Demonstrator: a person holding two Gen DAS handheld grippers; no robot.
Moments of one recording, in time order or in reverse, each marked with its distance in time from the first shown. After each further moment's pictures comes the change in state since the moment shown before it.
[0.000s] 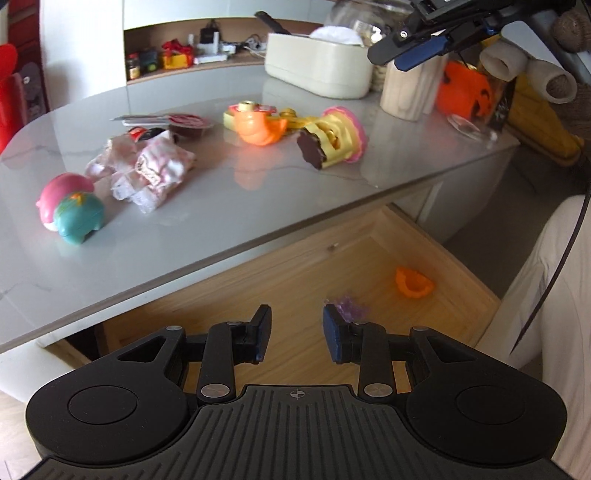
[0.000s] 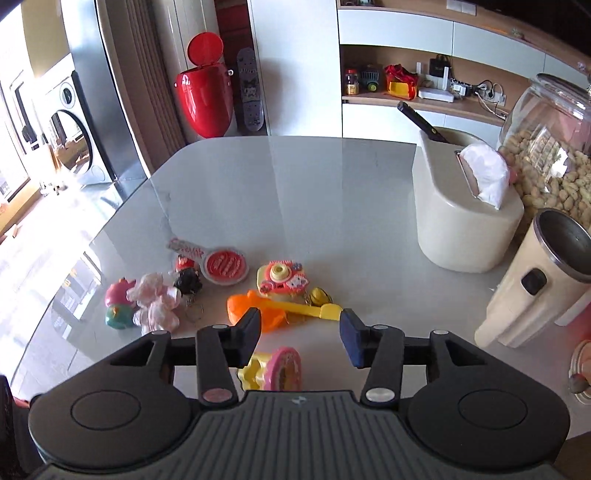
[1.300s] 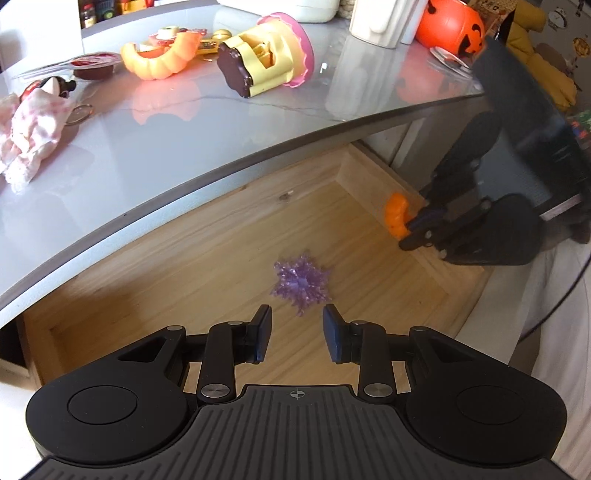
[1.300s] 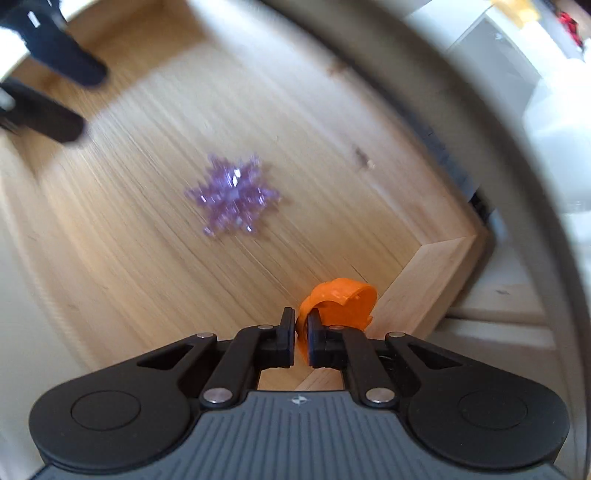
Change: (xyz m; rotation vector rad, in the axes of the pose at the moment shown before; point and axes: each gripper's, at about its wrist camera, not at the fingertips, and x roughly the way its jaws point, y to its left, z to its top) left arm 0.075 -0.035 0.017 0.021 0.224 -0.082; right arm 0.120 0.014 -0.193 -0.567 0.560 0.013
